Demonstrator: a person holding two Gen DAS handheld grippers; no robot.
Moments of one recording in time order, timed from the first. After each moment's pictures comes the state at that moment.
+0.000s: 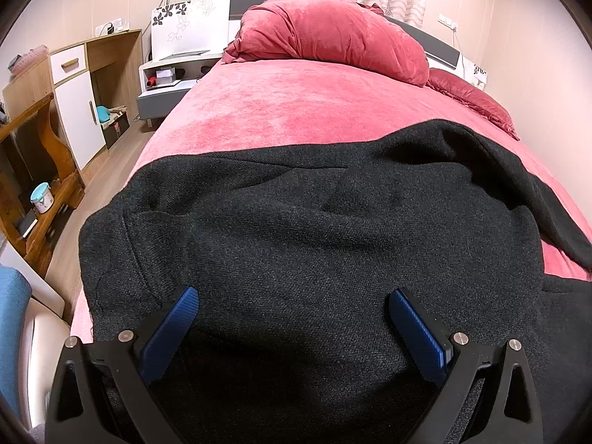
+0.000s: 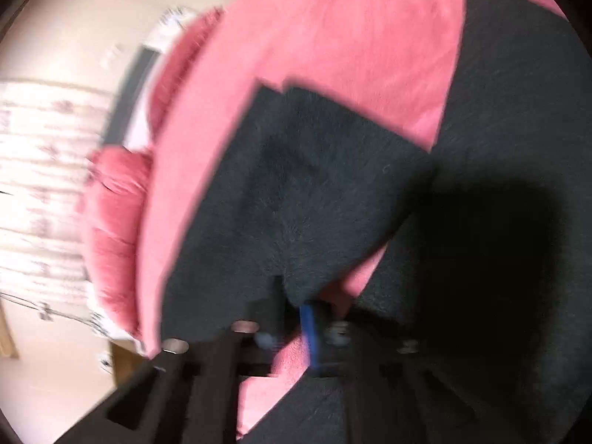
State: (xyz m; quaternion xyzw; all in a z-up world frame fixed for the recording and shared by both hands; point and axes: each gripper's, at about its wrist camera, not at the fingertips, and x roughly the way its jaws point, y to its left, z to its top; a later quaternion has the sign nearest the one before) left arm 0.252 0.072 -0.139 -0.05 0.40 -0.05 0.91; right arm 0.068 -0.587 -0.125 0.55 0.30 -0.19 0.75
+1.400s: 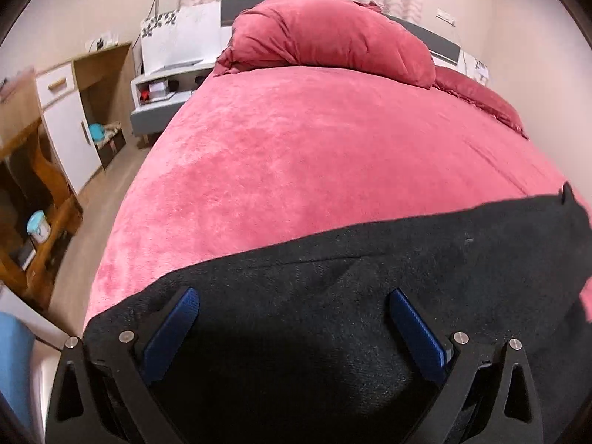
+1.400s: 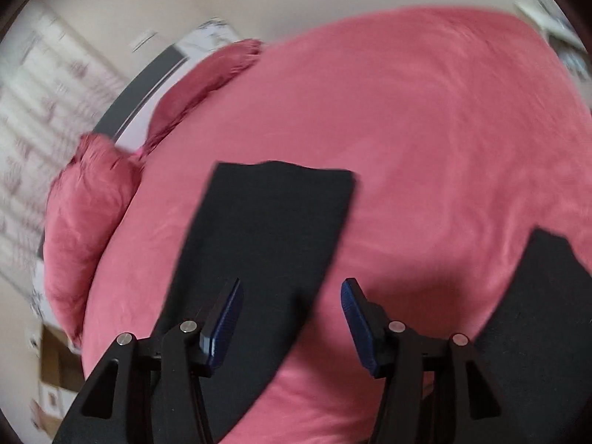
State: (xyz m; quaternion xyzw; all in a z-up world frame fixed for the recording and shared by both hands) left arm 0.331 0.069 -0.133 -0.01 0.39 -0.05 0.92; right arm 0.171 -0.659 -0.056 0.40 0.33 -0.27 0.81
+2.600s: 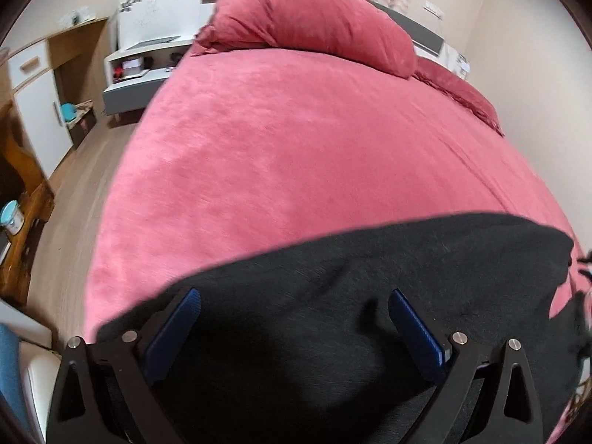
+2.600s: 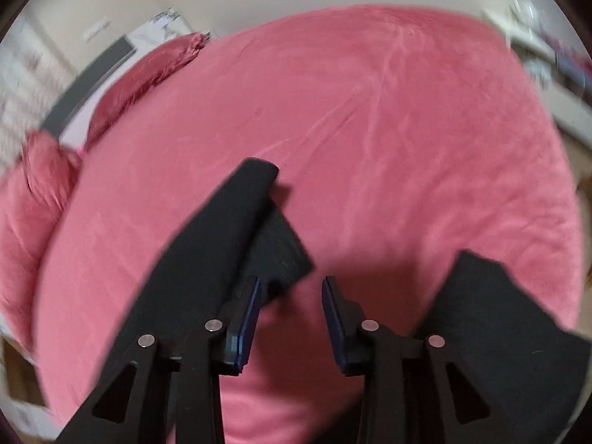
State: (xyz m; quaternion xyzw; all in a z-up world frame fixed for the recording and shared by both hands) left arm 0.340 0.095 -0.109 -0.06 0.44 -0.11 0.89; right arm 0.148 -0.697 -0.074 0.32 0.39 -0.37 0.78
